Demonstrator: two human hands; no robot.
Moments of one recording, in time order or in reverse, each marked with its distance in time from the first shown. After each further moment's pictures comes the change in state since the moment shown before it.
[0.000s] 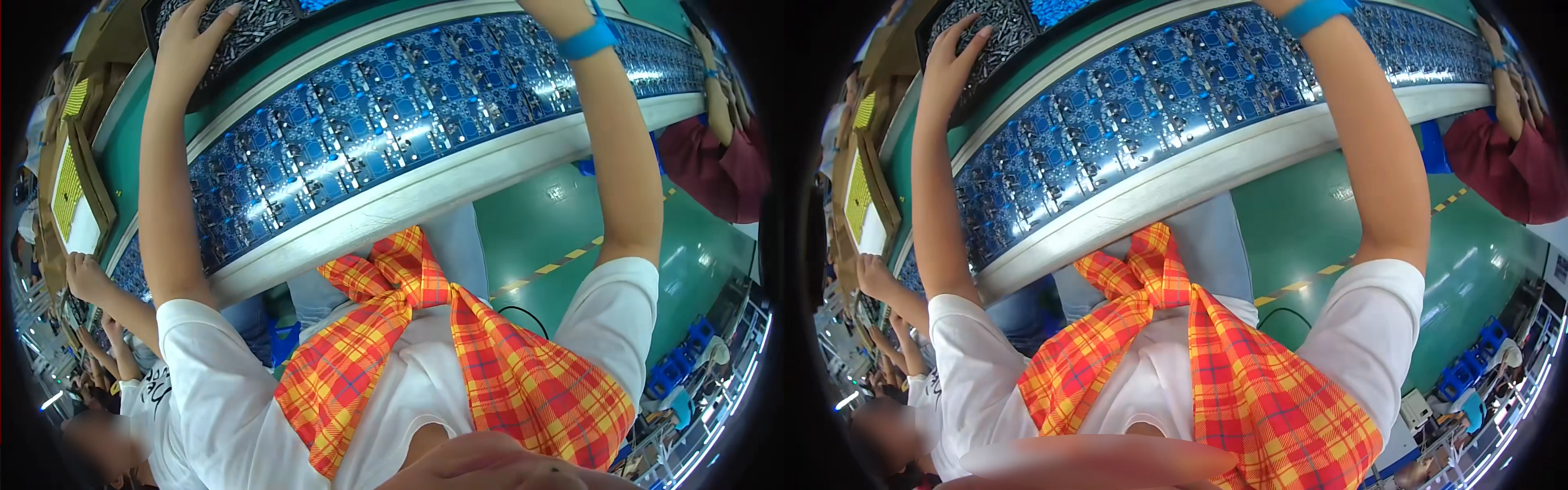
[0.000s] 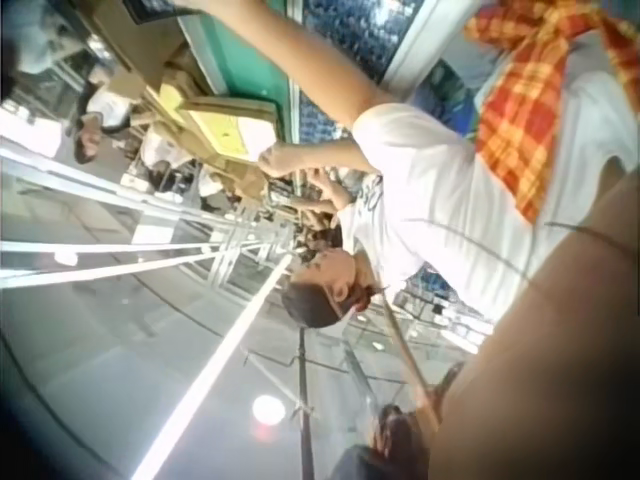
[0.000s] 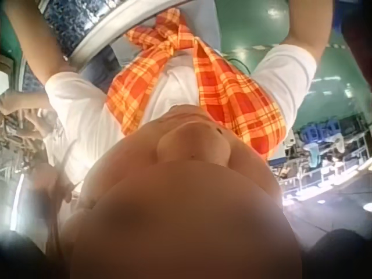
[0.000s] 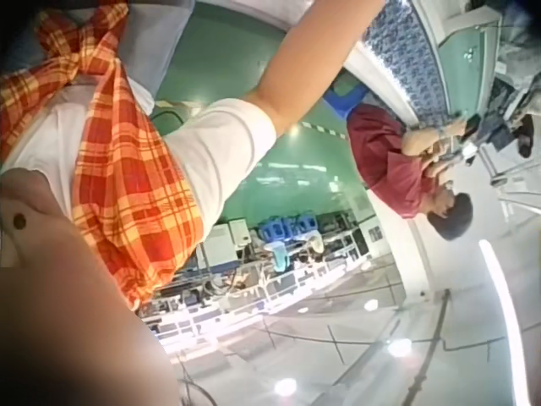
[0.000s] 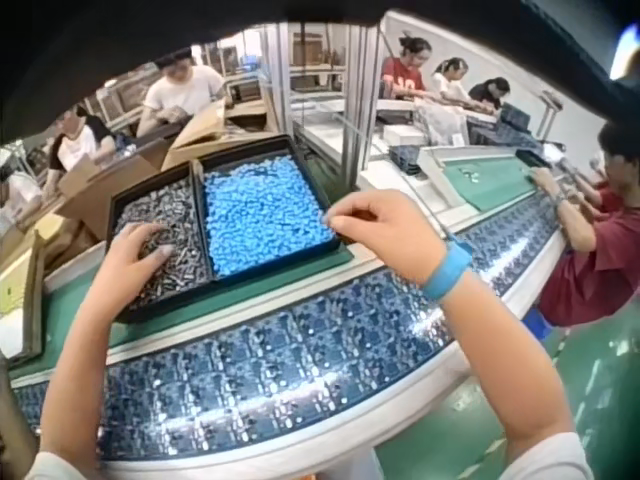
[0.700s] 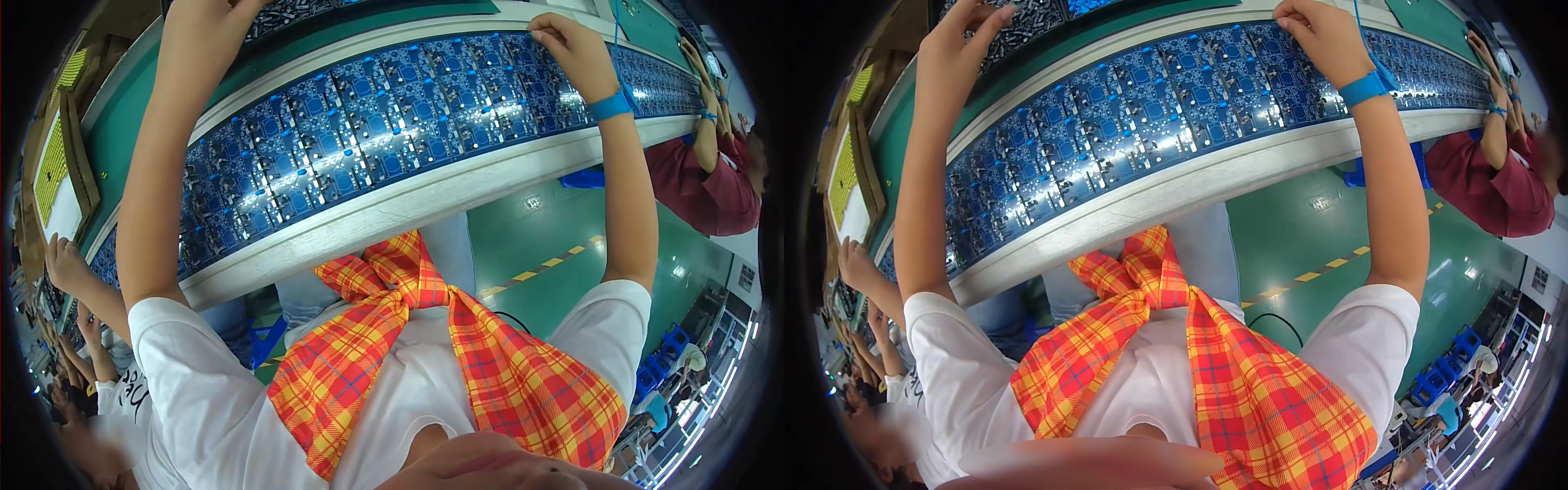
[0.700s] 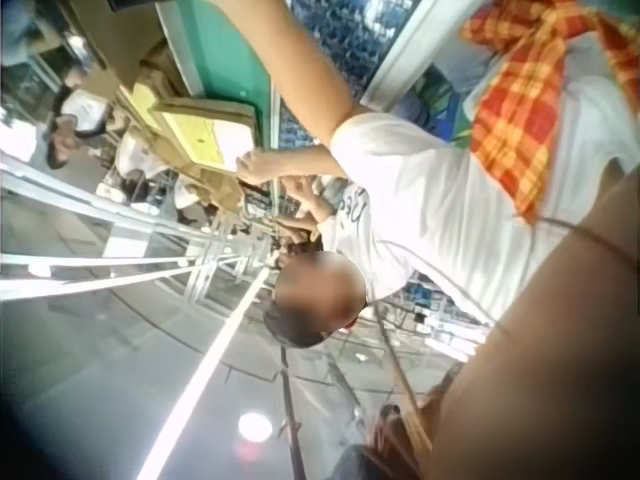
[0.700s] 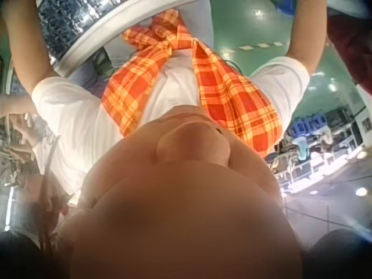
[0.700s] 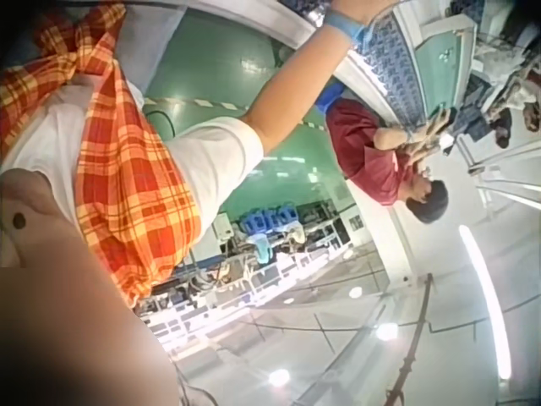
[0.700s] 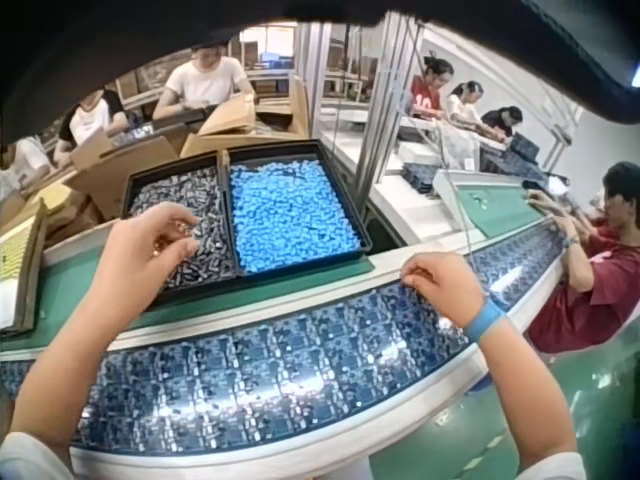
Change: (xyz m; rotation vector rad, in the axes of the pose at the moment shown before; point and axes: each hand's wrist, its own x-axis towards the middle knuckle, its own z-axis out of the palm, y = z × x) left_hand 0.014 0.132 -0.053 -0.322 0.002 -0.343; right_hand -0.055 0.057 -0.063 -0.629 -0.203 0.093
